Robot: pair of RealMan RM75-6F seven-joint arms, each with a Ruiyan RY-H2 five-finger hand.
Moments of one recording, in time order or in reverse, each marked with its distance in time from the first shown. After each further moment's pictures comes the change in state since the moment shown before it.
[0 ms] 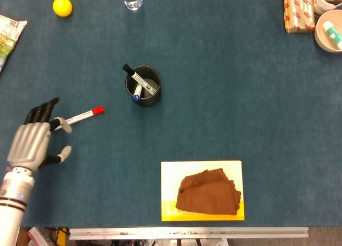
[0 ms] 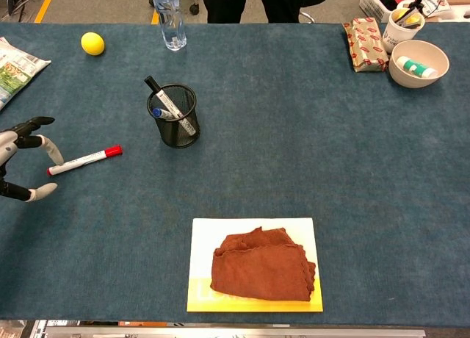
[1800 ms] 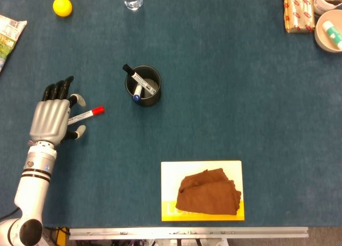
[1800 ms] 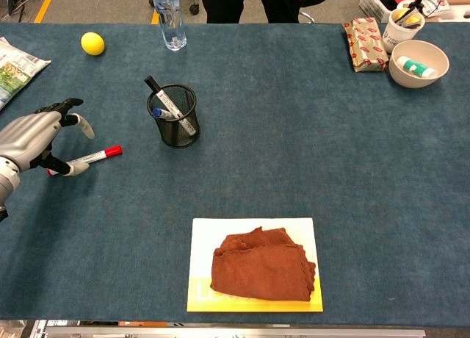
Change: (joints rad) left arm -0.133 -0.197 -0.087 0.174 -0.171 -0.016 0.172; right arm -0.004 0.008 -0.008 -0.014 0.010 -0.019 -0.020
